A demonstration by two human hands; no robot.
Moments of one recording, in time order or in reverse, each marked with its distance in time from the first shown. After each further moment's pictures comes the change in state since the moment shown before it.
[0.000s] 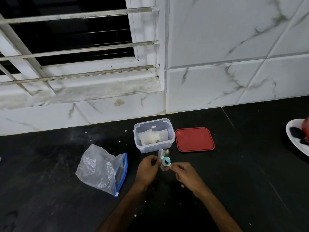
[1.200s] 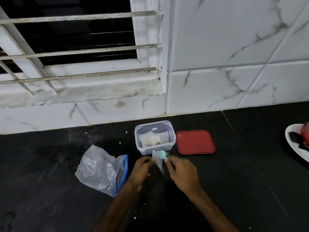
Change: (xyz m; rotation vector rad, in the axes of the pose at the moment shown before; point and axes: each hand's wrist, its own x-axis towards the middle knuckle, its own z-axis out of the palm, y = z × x) left_hand -0.017 0.012 -0.026 -0.420 -0.069 -0.165; right_hand 0.016 -0.008 0.016 -0.743 0.384 -0.420
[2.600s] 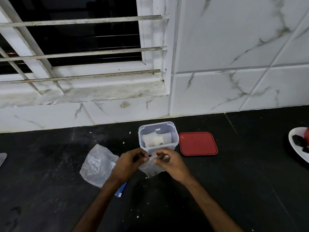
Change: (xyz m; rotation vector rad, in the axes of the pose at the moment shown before) left_hand 0.000 0.015 -0.068 0.607 -0.001 0.549; right_hand 0.028 -0.020 0.018 0.831 -0.172 -0.032
